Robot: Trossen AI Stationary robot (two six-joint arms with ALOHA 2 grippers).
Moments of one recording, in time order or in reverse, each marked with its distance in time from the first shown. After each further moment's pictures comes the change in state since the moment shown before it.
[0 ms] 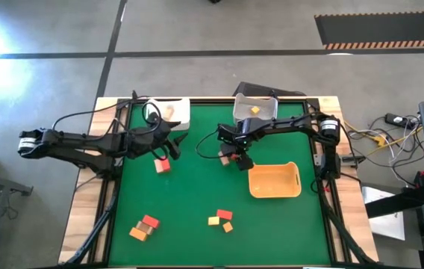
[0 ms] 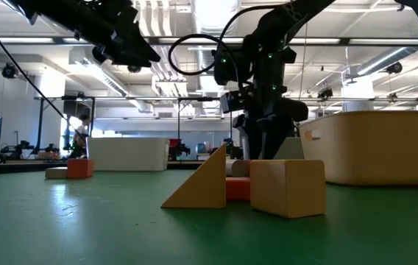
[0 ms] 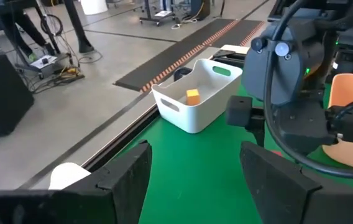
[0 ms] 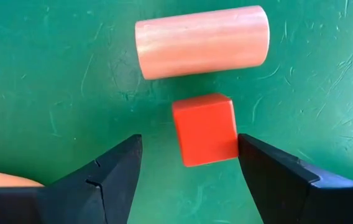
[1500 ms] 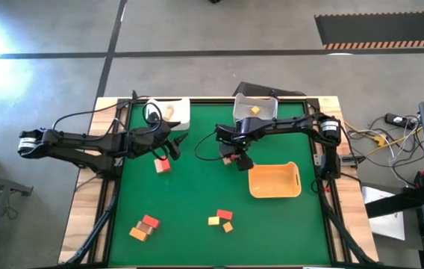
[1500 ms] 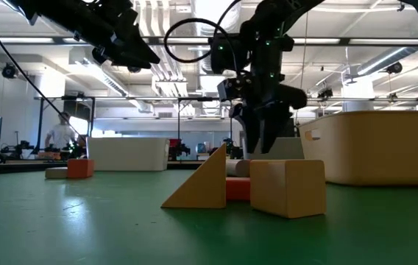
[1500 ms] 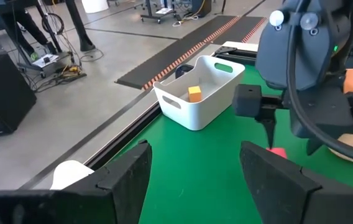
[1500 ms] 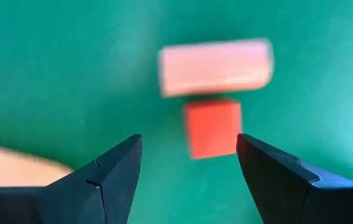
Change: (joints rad) left arm 0.001 0.002 -0.001 -0.007 -0.002 0.005; right arm 0.025 -0.007 0.072 -0.079 0.029 -0.007
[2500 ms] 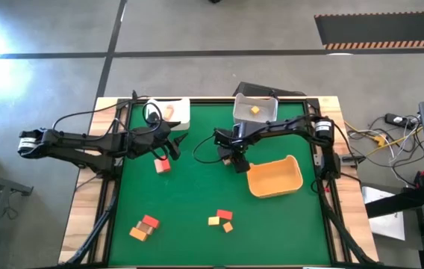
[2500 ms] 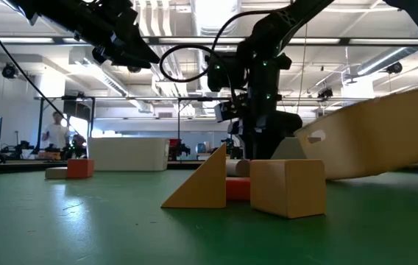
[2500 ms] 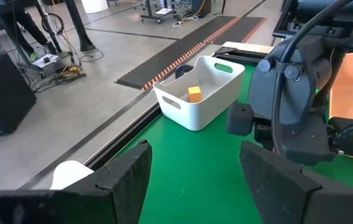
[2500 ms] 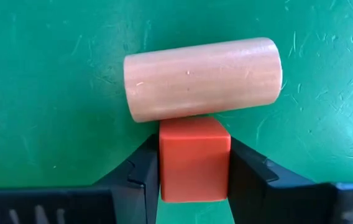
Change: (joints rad) left arm 0.000 0.000 0.000 0.001 0.000 -0.001; right arm -0.002 0.063 -0.054 0.118 0.027 0.037
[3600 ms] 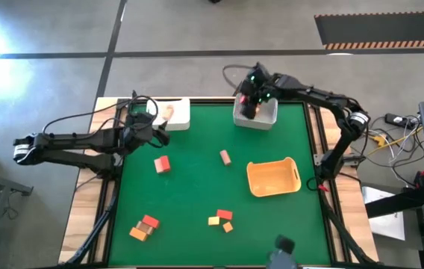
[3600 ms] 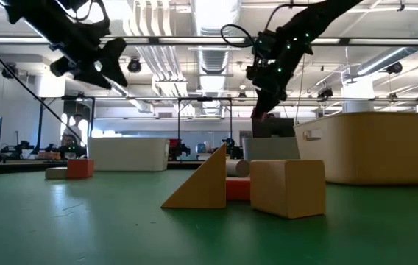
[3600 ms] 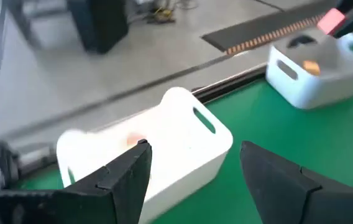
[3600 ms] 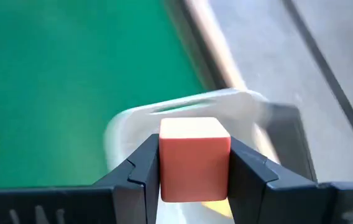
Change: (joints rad) left arm 0.106 -0.114 0.002 -0.420 -0.244 -0.431; right arm -0.496 -0.304 -0.003 0.150 -0.029 0.178
